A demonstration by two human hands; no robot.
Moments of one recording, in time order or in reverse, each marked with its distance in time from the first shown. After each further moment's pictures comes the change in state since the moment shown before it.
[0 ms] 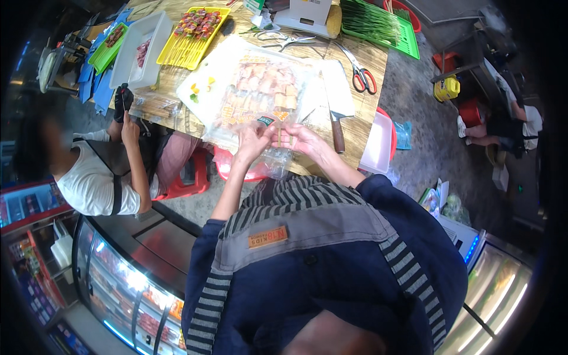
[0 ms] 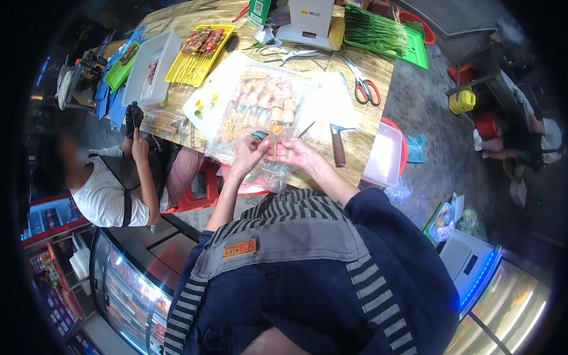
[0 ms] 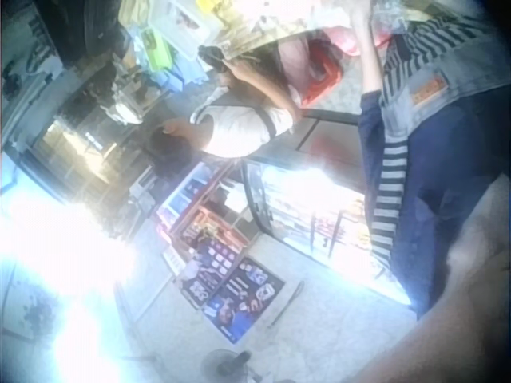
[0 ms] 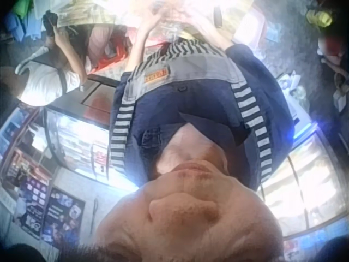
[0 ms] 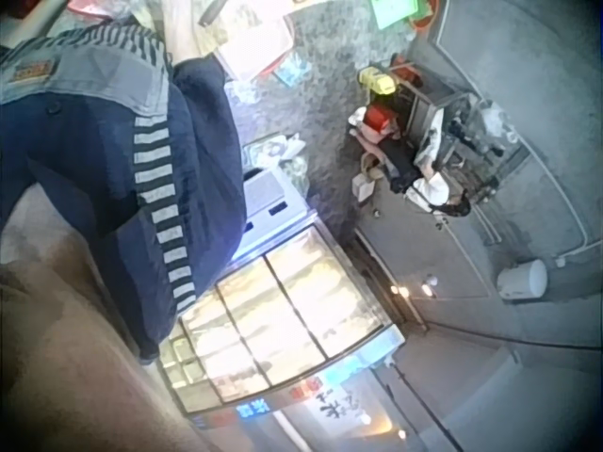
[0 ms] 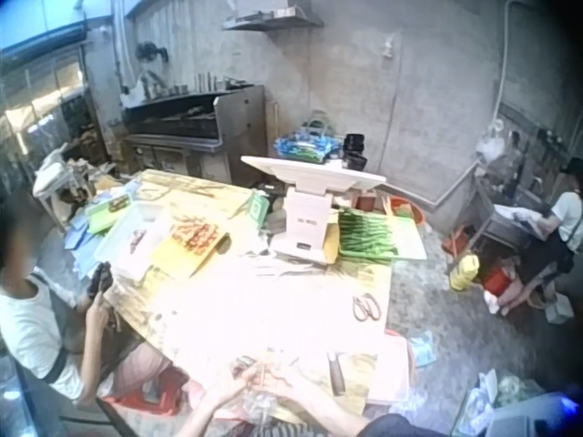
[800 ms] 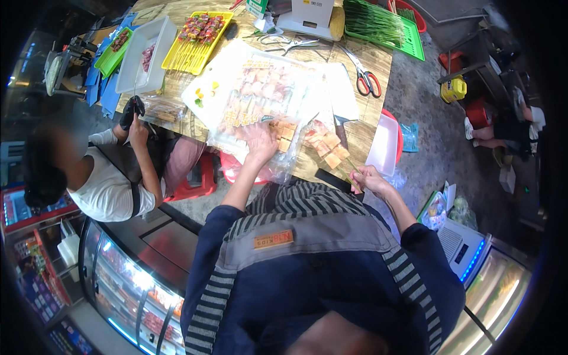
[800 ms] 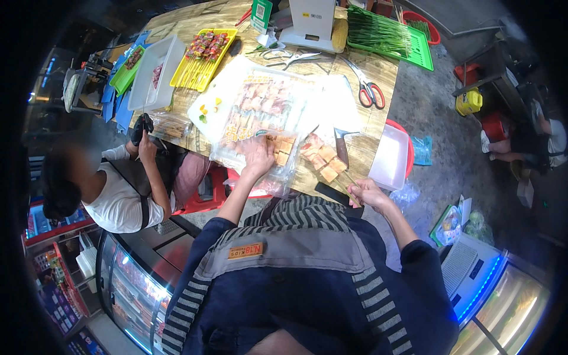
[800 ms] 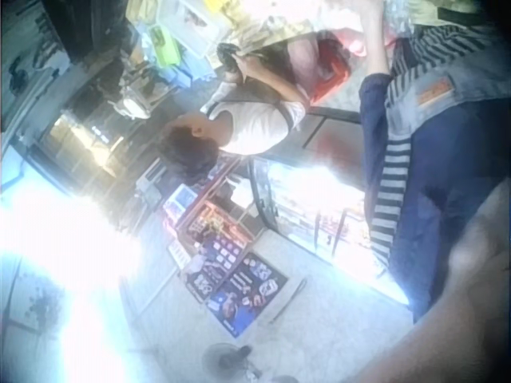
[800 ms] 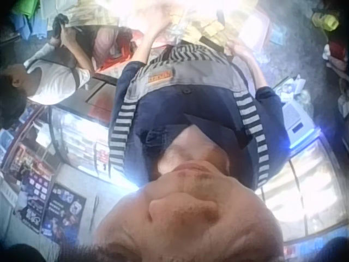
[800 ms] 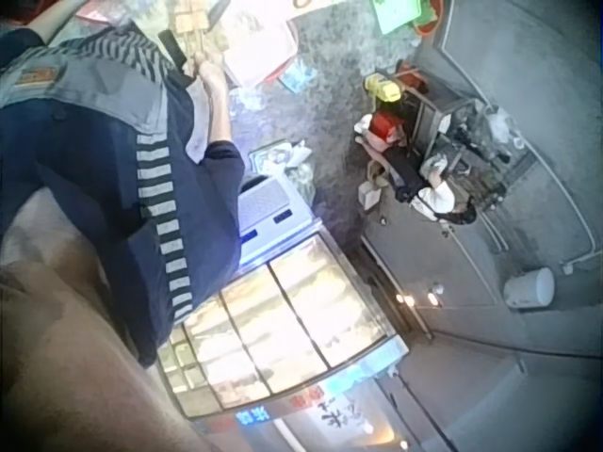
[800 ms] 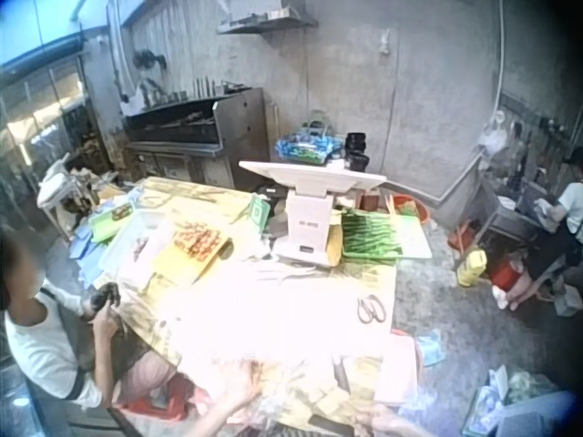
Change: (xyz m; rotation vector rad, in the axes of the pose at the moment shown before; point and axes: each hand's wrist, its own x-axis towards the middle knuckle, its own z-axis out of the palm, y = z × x) left_hand 0.018 -0.011 0.031 0.543 0.011 0.052; right_hand -0.174 -0.020 -0.095 -0.933 0.323 0.072
